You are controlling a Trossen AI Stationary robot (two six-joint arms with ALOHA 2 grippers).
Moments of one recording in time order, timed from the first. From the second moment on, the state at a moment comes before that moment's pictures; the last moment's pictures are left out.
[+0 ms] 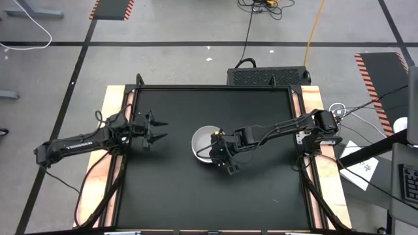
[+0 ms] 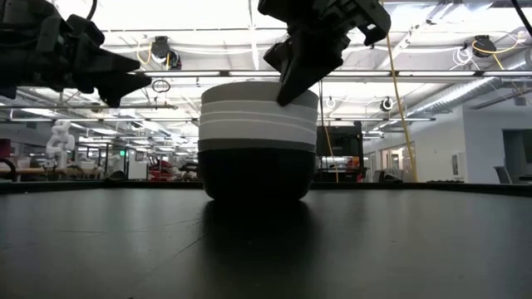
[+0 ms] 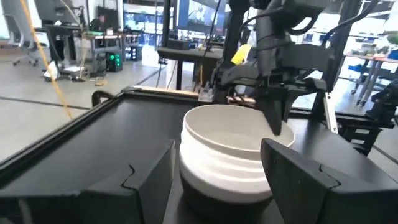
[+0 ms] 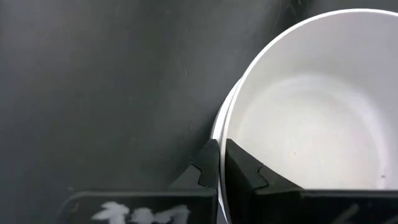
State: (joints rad) left arm 0.36 0.32 0.05 0.27 0.33 -0.09; right arm 0.13 1.79 1.37 -0.60 -0.08 -0.28
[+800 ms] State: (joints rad) left arm 0.22 1.05 0.24 0.76 0.27 -0.05; right arm 0.13 1.78 1.37 -0.57 -0.08 -0.28
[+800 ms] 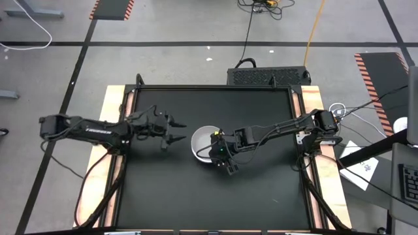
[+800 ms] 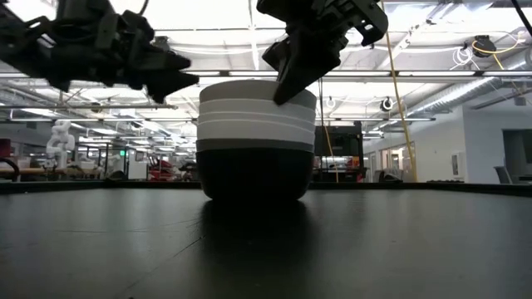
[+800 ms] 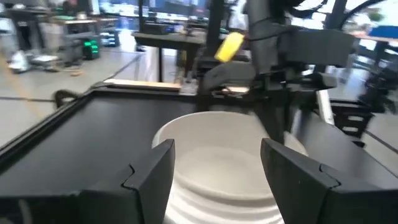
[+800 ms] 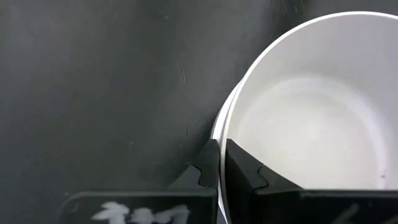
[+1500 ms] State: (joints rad) left arm 0.17 1.40 0.35 0.94 0.31 0.00; right arm 0.13 1.78 1.37 -0.57 -0.08 -0.28
